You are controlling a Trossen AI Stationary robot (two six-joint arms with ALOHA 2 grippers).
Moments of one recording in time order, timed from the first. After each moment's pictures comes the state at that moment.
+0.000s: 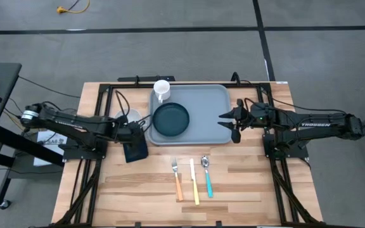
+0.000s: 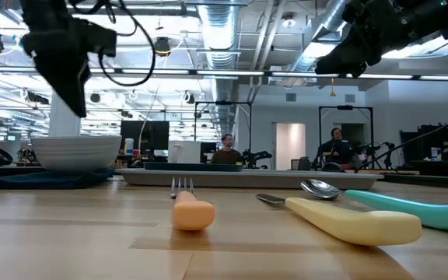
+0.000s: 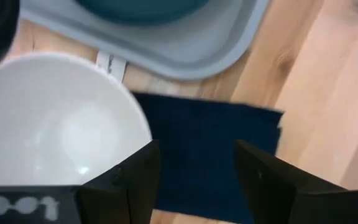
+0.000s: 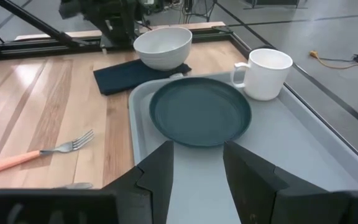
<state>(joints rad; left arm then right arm) -0.13 1.11 0.80 -0.95 -0.27 -0.50 -0.14 0.80 0.53 -0.12 0.05 -0.03</state>
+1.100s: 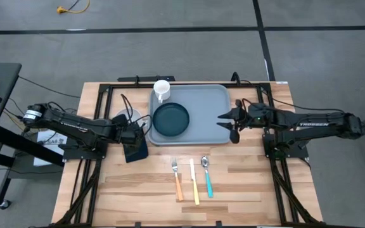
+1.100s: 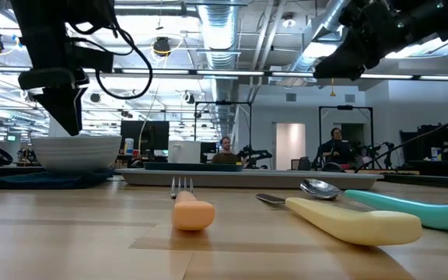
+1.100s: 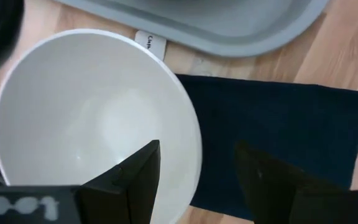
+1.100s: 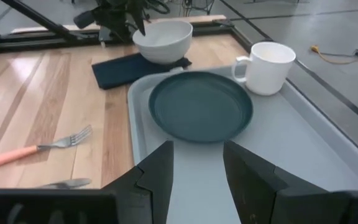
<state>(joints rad) -0.13 1.16 0.74 -0.97 -0.40 -0.48 -0.14 0.84 0.53 -0.11 0.05 -0.03</state>
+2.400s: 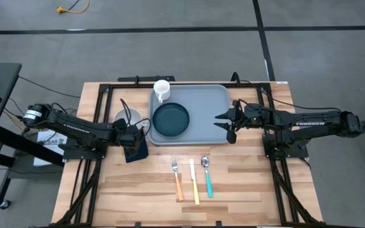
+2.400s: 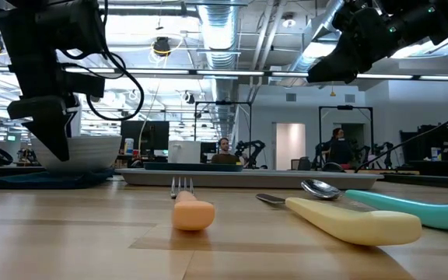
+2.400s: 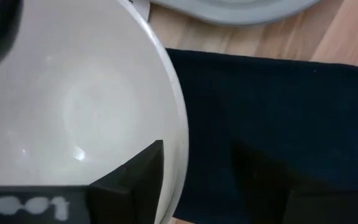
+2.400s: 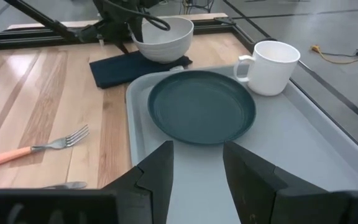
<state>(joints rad) -0.13 1.17 0.57 -0.79 -0.37 -0.52 -0.14 0.91 0.53 -0.05 0.05 -0.03</state>
